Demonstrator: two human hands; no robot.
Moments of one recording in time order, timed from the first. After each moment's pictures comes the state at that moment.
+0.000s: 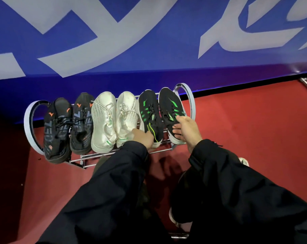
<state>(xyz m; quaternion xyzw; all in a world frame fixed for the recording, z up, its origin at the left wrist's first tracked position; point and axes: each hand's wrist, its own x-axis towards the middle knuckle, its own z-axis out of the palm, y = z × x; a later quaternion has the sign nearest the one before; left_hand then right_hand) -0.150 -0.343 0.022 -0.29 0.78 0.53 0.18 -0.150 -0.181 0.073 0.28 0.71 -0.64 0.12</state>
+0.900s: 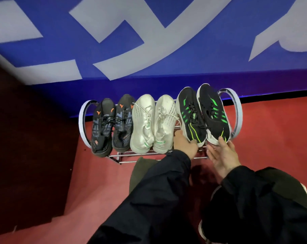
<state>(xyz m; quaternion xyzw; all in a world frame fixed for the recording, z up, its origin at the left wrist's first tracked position) -0.137 -0.327 0.039 -0.23 0.81 0.53 0.12 -0.131 -0.192 0.018 0.37 0.51 -0.77 0.10</state>
